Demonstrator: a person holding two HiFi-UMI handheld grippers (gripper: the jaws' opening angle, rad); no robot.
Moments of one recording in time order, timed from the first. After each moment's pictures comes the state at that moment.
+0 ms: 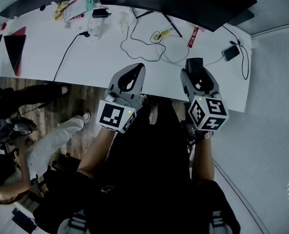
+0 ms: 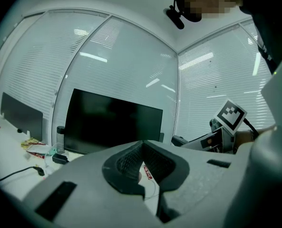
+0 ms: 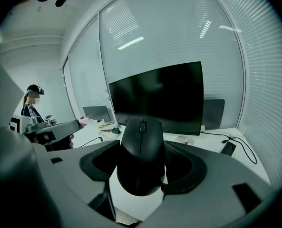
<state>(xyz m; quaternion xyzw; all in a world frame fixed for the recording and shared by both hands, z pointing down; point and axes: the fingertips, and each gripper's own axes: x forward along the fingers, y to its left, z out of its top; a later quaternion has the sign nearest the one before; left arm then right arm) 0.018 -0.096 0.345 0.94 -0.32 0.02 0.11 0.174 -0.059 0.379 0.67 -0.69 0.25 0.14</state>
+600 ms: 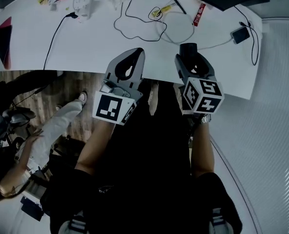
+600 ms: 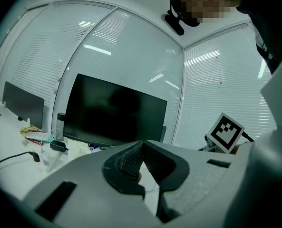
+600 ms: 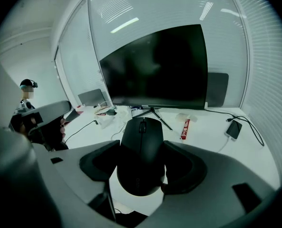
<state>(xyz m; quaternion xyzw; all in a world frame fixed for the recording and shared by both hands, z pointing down) 0.032 -0.110 0.401 0.94 -0.32 0.04 0.14 0.173 -0.070 0.488 0.65 -0.66 0.32 0.19</state>
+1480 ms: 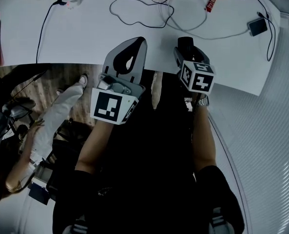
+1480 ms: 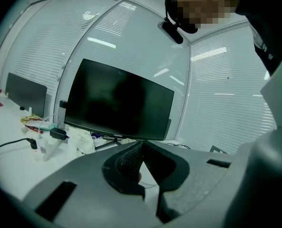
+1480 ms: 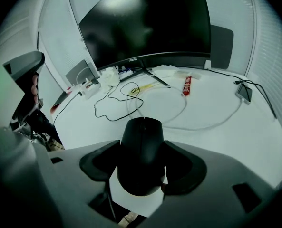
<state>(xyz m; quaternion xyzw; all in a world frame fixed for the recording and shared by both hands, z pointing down) 0.043 -0.133 0.457 0.92 -0.33 0.06 0.17 0.175 -0.054 0.652 0.60 -0.61 0.44 0.27</state>
